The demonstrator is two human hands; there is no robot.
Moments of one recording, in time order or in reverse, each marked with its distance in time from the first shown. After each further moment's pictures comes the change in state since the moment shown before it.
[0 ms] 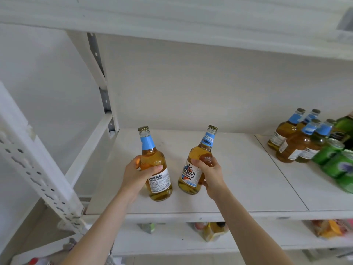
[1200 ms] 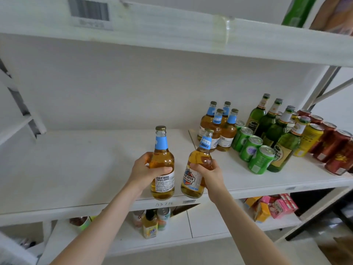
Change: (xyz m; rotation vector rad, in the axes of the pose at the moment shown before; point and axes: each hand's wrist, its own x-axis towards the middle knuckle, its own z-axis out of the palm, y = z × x) left_hand -0.077 -0.005 0.304 0.178 -0.195 0.054; right_hand -0.036 -0.059 -0.300 -0.046 0.132 -0.085
